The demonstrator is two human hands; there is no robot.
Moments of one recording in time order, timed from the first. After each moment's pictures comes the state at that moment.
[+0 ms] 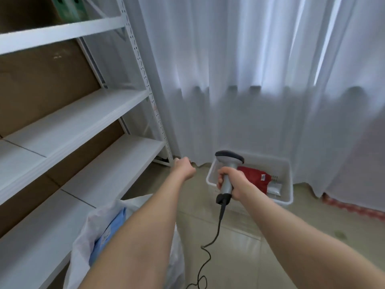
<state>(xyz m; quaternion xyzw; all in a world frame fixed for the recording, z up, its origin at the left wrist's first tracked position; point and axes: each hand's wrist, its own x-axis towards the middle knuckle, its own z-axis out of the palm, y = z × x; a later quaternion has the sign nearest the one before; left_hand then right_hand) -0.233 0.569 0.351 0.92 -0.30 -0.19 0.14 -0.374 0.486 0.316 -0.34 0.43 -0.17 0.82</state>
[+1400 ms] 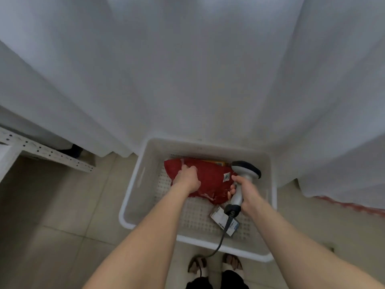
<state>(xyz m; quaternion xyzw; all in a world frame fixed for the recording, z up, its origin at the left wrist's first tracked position) -0.128 -0.055 -0.098 0.83 -0.40 -0.38 -0.05 -0.296 -0.102 -0.088 -0.10 0.63 -0.15 0.75</state>
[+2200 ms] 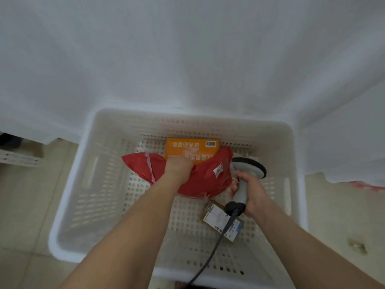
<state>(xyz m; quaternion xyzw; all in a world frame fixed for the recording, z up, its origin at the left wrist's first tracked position) -0.115 -0.115 -0.349 0.70 -0.64 -0.18 -0.27 -0.311 -0.139 -0.313 -0.02 0.62 -0.19 0.76</state>
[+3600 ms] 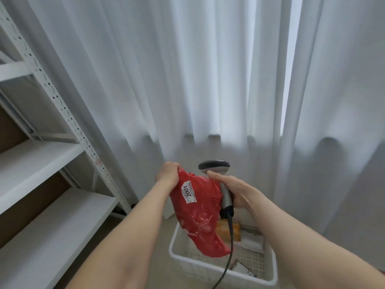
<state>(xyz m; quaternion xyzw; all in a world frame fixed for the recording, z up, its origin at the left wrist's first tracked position) -0.153 0.167 0.388 0.90 -0.41 -0.06 0.11 -0.342 0.089 0.366 -0.45 0.31 -0.09 0.83</state>
